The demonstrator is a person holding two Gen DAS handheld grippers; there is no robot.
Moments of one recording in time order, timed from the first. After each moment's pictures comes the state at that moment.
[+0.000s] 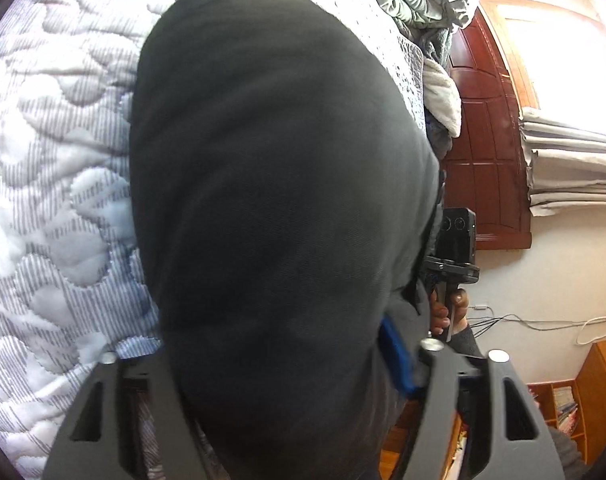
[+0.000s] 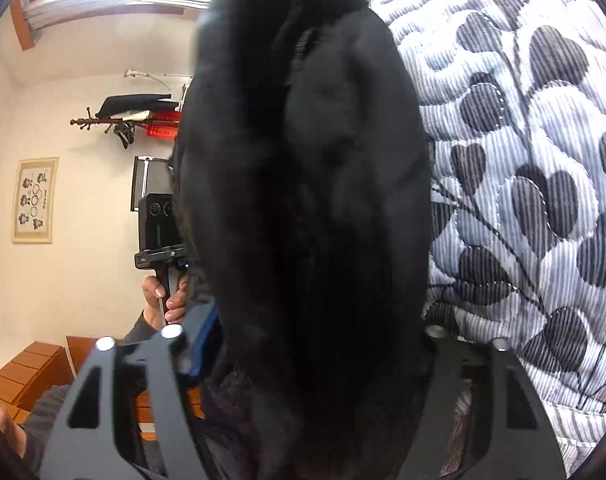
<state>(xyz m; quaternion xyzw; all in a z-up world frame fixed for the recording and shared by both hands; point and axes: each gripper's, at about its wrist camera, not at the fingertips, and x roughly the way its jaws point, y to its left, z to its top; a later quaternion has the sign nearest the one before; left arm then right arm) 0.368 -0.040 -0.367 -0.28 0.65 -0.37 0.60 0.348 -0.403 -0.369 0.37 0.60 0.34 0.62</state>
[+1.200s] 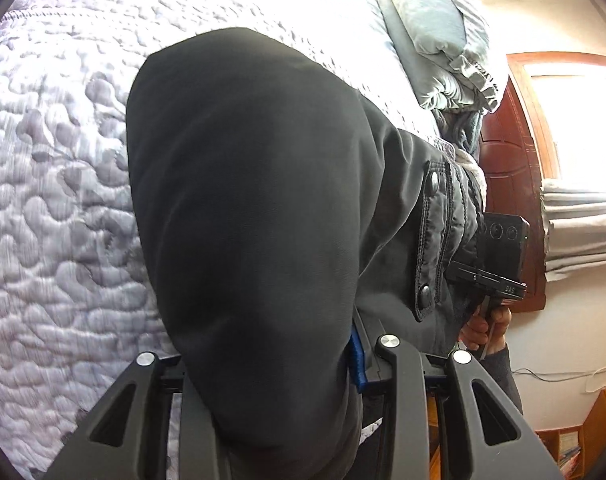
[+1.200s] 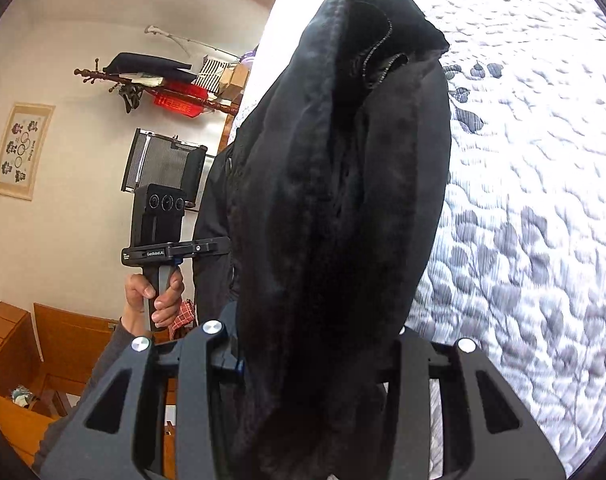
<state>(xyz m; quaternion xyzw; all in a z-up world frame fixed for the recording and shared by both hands) 0.521 0.131 -0.308 -0.29 0.63 -0.28 0.67 0.578 -0.175 -0.268 0.27 0.61 0.38 0.64</state>
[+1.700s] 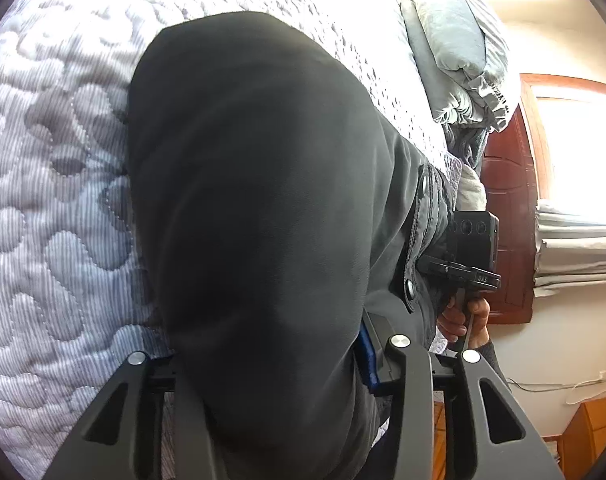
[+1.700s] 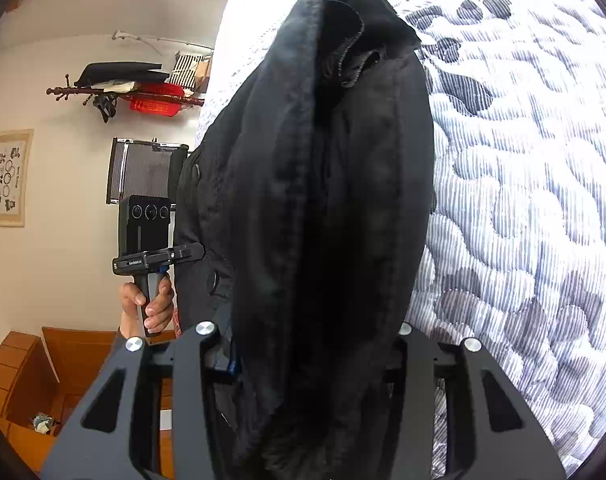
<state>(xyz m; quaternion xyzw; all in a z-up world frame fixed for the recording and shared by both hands) 0.538 0.171 -0.373 -0.33 0.63 -0.28 0.64 0.622 -0.150 -0.338 0.29 0.65 0.36 0.61</state>
